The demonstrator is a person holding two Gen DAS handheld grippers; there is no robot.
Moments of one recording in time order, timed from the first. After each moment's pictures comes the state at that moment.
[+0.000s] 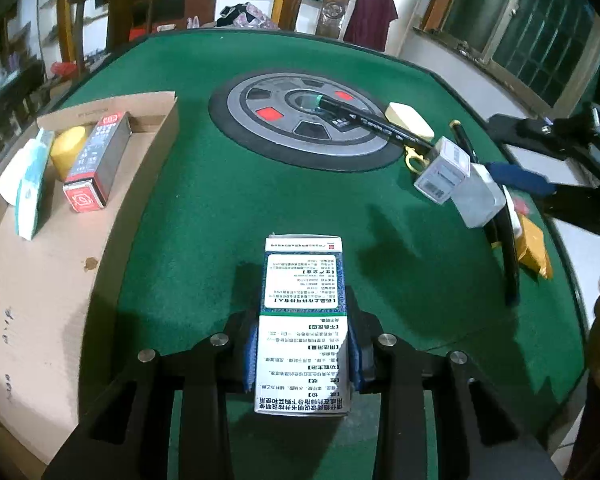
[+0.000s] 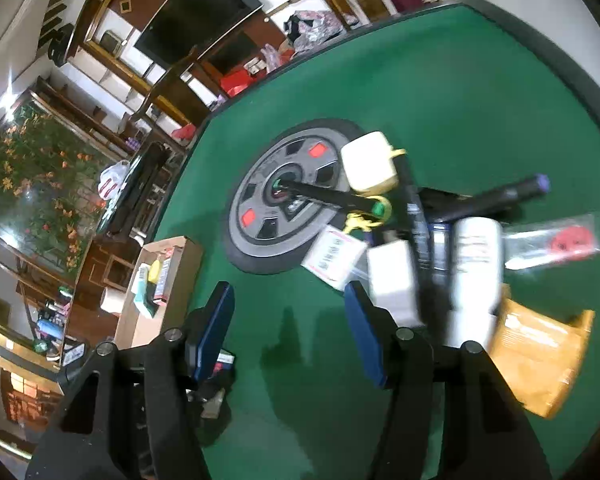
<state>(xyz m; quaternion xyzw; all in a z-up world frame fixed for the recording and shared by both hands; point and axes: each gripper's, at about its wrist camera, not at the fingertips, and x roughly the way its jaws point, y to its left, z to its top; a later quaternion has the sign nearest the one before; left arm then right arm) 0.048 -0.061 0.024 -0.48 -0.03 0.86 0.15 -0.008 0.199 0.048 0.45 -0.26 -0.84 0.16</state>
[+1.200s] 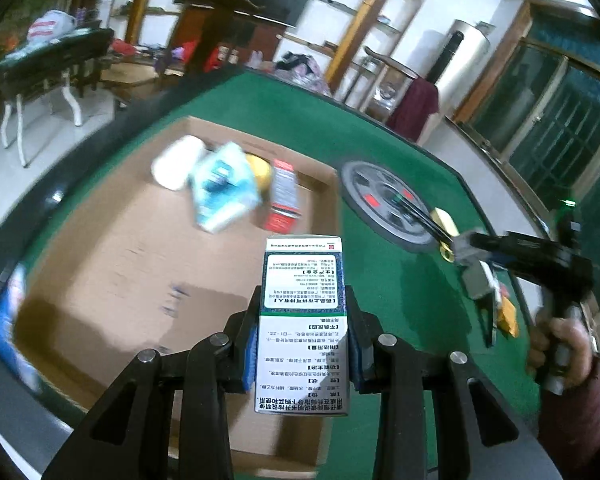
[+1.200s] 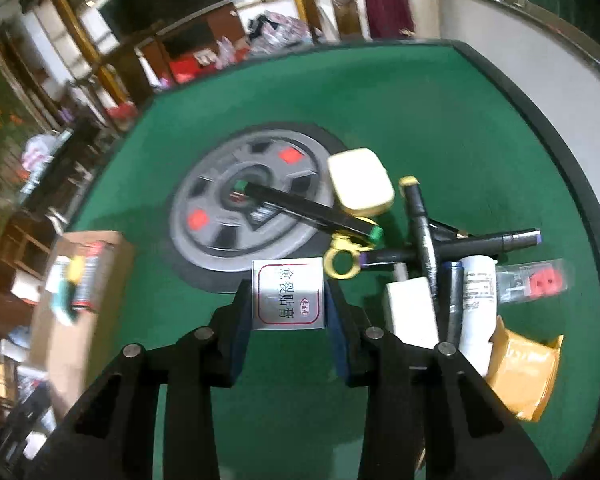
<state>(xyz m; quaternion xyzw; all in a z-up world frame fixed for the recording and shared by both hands) 0.089 -0.222 0.072 -0.40 -0.16 0.90 0.10 -0.016 0.147 0.061 0.46 -0.13 -0.88 0.04</state>
